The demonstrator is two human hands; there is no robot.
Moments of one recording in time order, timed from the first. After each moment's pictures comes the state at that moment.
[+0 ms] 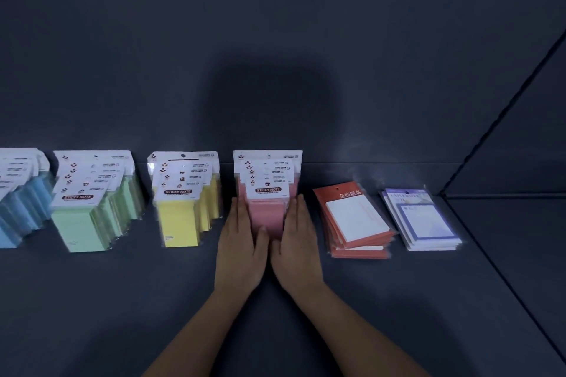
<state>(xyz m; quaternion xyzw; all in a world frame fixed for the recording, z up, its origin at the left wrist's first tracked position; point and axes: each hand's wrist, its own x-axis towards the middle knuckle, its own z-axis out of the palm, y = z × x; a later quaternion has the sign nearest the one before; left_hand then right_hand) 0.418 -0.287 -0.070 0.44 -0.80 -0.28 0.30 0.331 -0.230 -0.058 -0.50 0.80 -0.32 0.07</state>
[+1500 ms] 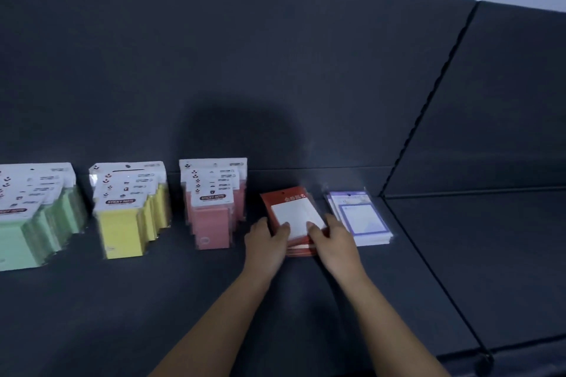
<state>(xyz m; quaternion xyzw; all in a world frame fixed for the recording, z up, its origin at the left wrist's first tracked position) 0.317 -0.218 -0.026 0.46 -0.65 -0.55 0.26 0.223 -0.141 -0.019 -0.31 0.84 -0.42 0.17</state>
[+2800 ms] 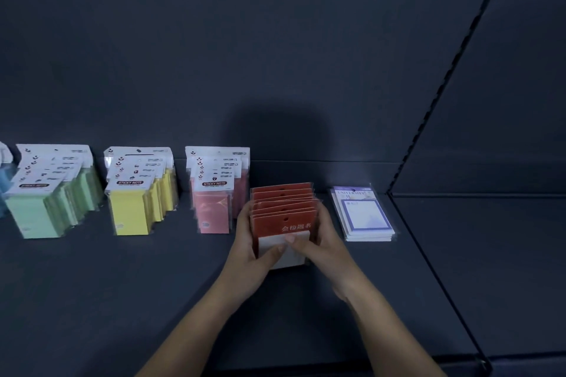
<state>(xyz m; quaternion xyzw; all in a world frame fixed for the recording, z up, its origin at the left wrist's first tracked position) 0.369 -0.184 -0.016 0.27 -0.67 -0.60 0.34 0.236 -0.116 -0.010 -0.41 0.58 -0.58 0.40</state>
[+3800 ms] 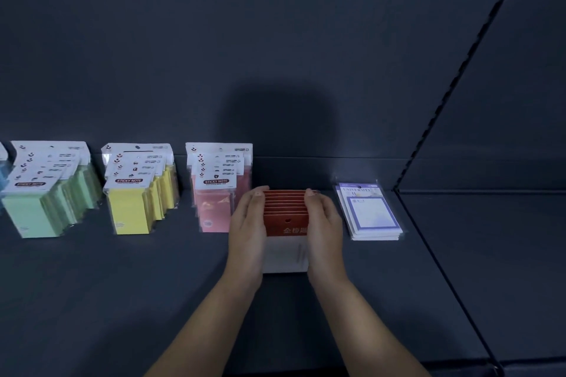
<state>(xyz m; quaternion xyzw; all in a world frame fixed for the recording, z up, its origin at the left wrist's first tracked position) 0.342 -0.191 0.019 0.39 -0.48 -0.65 0.43 0.265 -0.150 0.011 -0.17 0.60 -0.72 0.31</state>
